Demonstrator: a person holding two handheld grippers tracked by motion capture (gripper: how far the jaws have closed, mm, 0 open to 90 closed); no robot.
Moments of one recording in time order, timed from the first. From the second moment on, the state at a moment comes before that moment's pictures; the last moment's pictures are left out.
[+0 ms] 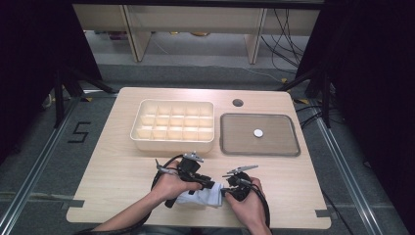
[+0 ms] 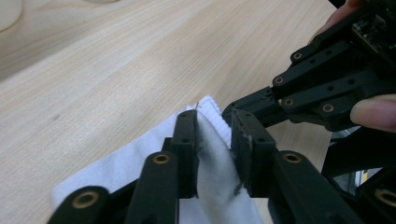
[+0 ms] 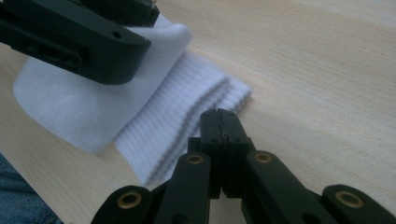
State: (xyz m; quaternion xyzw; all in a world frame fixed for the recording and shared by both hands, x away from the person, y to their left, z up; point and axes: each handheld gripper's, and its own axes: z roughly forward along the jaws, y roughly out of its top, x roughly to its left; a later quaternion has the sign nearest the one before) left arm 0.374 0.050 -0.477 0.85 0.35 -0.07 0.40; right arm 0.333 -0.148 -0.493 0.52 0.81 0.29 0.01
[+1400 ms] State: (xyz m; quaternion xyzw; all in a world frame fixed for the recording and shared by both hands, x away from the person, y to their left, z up) left arm 0.369 0.041 -0.487 0.86 0.34 -0.09 0.37; right arm 0.322 -0.159 -0.466 0.51 0.80 0.32 0.03
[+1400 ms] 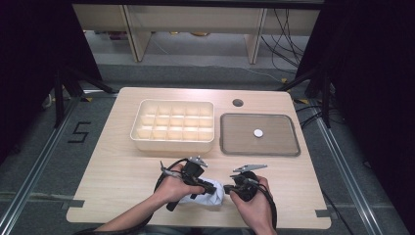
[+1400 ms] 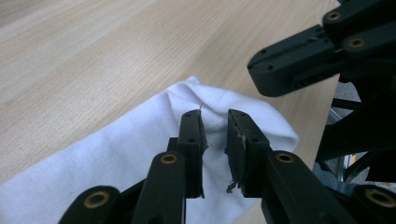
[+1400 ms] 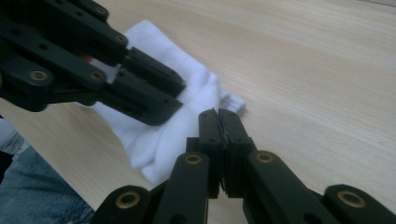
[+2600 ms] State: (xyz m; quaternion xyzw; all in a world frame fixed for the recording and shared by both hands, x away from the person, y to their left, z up) left arm 0.386 0.124 -0.497 0.80 0.46 -0.10 0.36; right arm 0.346 -0.103 -0.482 0.50 0.82 0.28 -0.05
